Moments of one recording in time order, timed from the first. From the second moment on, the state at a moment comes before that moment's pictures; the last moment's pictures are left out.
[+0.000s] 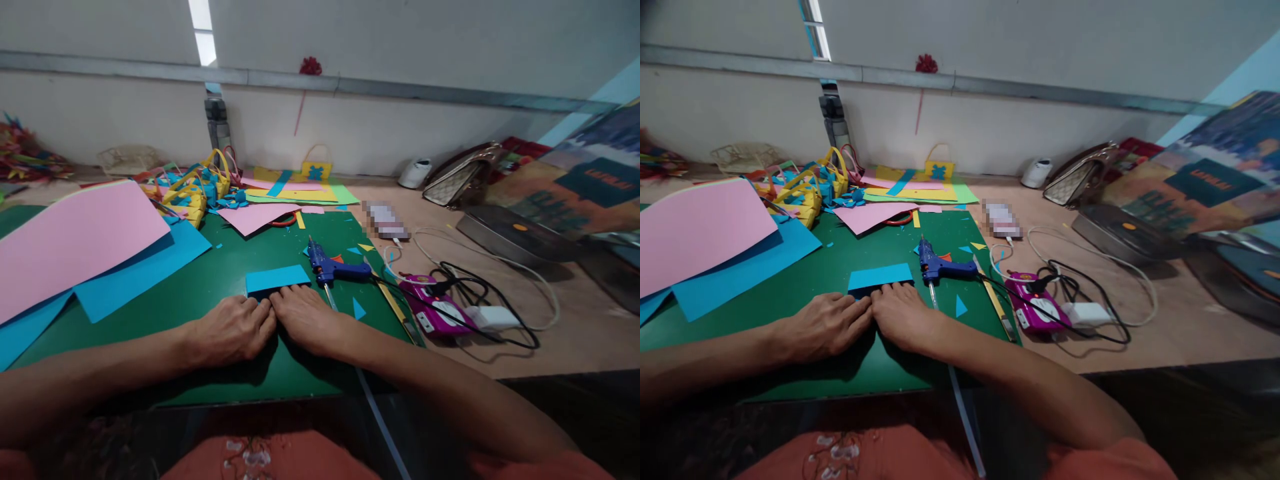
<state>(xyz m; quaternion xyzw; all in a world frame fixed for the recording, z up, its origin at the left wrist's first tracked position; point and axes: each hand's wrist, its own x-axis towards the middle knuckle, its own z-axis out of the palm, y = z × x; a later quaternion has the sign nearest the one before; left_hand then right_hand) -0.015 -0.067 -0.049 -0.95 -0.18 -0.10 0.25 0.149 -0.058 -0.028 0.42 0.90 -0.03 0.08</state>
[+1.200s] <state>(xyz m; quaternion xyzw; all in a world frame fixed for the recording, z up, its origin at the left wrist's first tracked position) -0.028 -0.023 -0.065 -0.92 -0.35 -0.17 0.01 0.160 -0.062 -0.042 0.41 0.91 0.00 0.03</state>
